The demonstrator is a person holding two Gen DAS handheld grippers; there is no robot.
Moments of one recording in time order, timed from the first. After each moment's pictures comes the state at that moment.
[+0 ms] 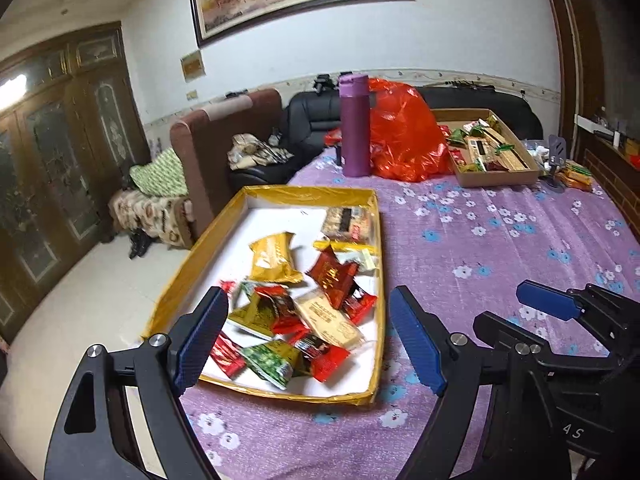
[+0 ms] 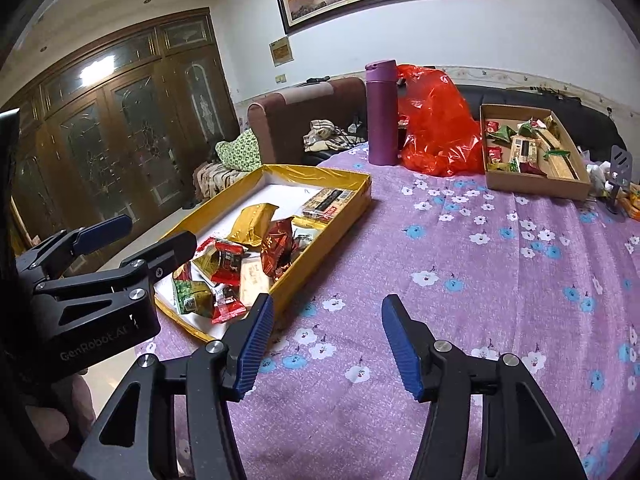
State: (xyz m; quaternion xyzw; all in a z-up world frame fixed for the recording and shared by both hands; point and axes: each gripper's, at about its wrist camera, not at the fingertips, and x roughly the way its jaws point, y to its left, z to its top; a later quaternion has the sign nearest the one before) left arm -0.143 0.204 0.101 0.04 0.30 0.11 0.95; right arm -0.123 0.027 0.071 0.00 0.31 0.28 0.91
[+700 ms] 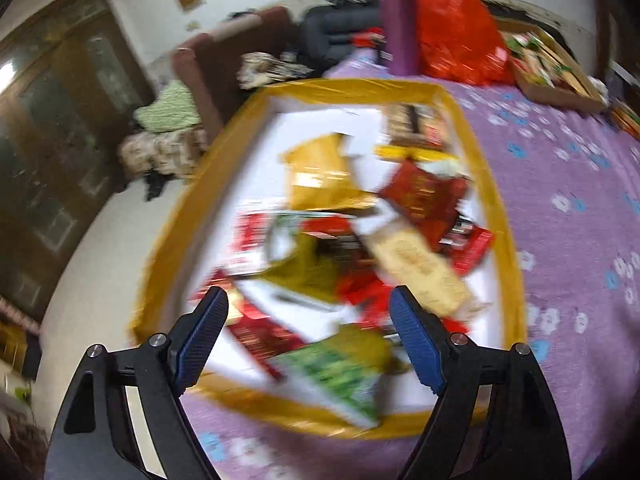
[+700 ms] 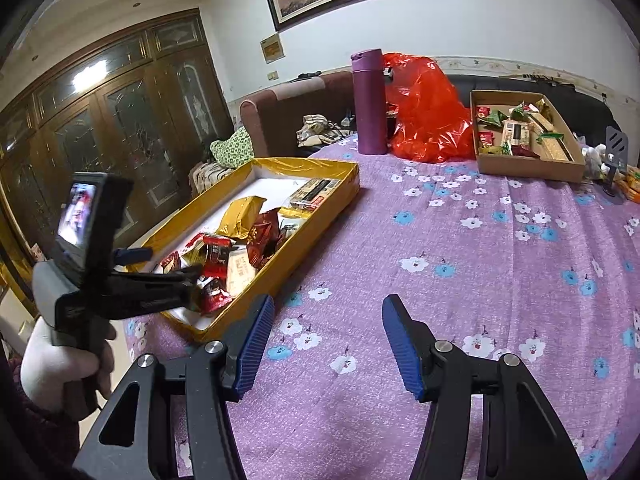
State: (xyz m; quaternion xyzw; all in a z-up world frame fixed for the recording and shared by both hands) left arm -0.069 0.246 0.027 0.07 0.45 0.13 0.88; right arm -0.116 0.015 0.059 0.02 0.33 0.27 0.91
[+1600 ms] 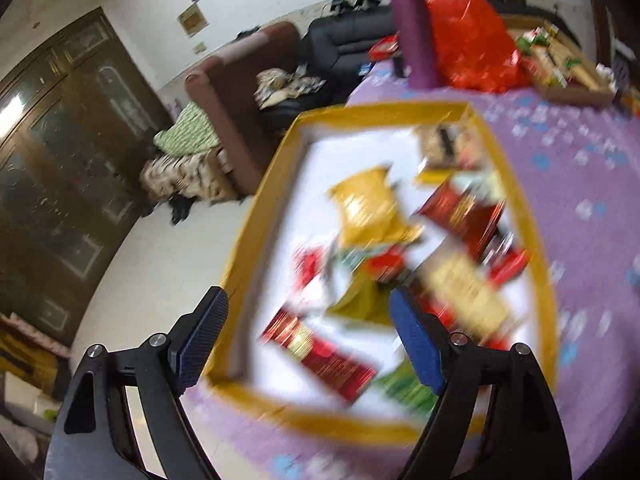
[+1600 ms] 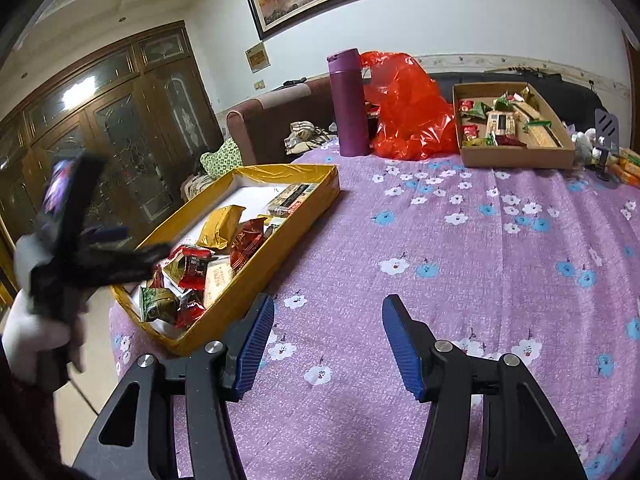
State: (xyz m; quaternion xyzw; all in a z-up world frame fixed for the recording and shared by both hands) left arm -0.081 0.276 0.059 0.12 0.43 0.18 0.88; right arm -0.098 -0.001 0.046 0.04 0.33 0.26 0.91
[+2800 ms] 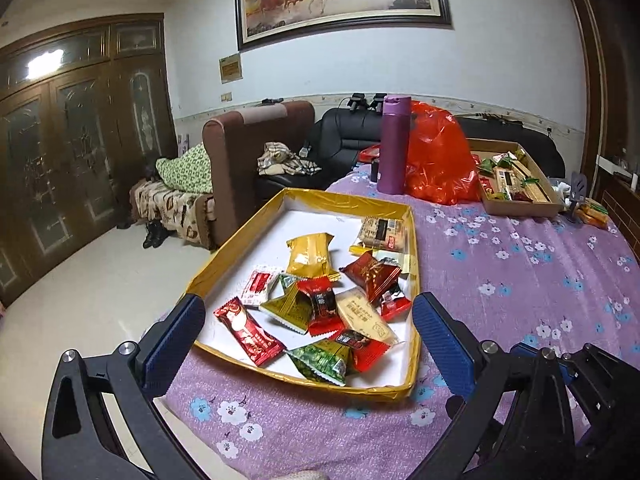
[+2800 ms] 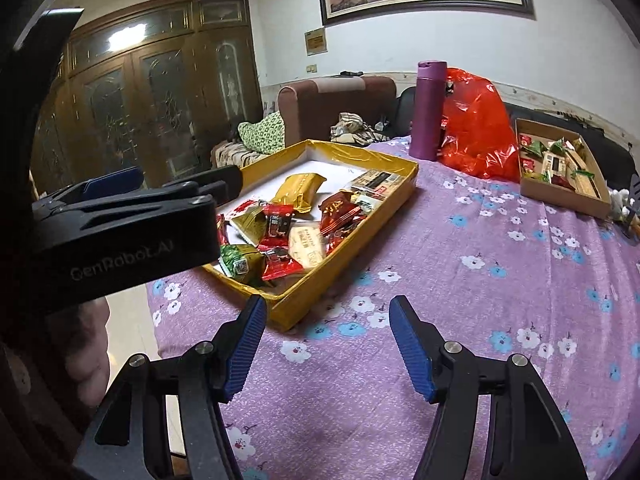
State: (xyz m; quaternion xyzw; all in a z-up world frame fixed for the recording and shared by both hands) left arm -0.168 0.231 0.094 -0.01 0.25 0.16 0.95; right arm -0.168 0.070 0.052 -0.07 0.30 0.31 0.90
